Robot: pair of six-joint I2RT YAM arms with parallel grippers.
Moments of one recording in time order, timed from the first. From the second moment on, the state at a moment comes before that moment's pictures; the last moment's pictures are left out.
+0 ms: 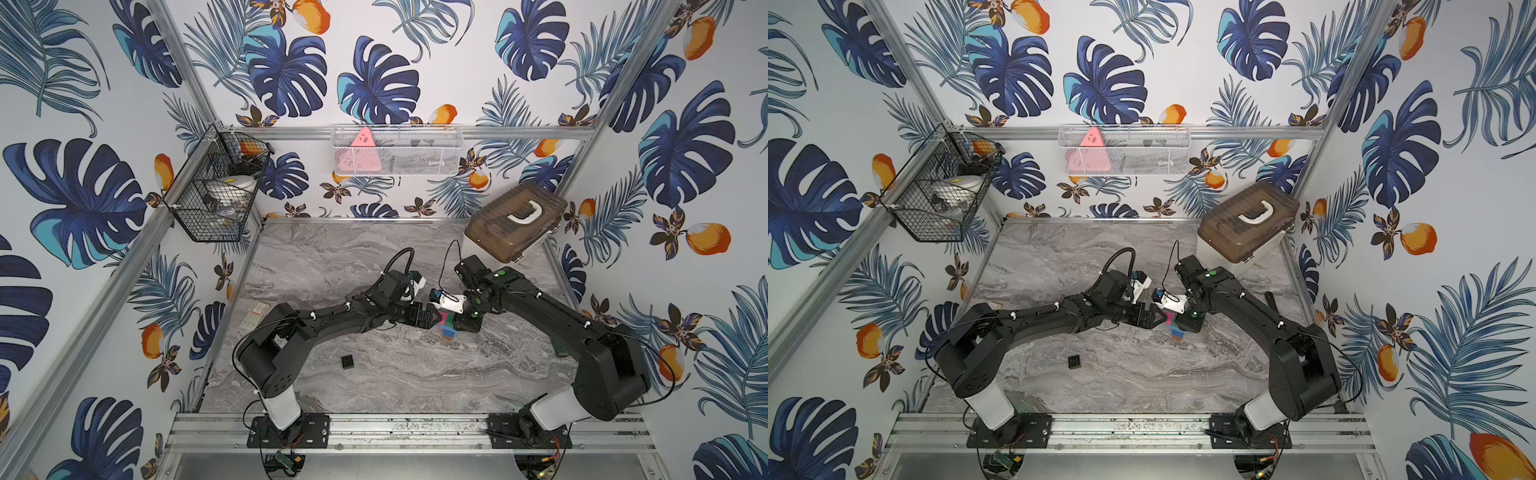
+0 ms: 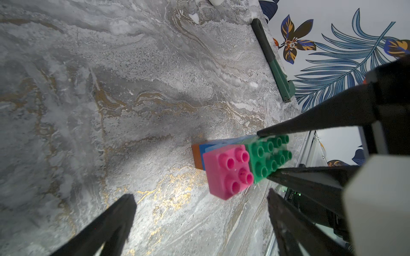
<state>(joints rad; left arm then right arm) -0.69 1.73 1.02 -0.02 0.41 -0.53 0.50 1.52 1.15 -0.99 -0.09 -0.71</state>
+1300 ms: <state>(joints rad) -0.69 1.70 1.03 -0.08 0.39 -0.50 0.50 1.44 1.12 -0.97 -0.10 -0.67</state>
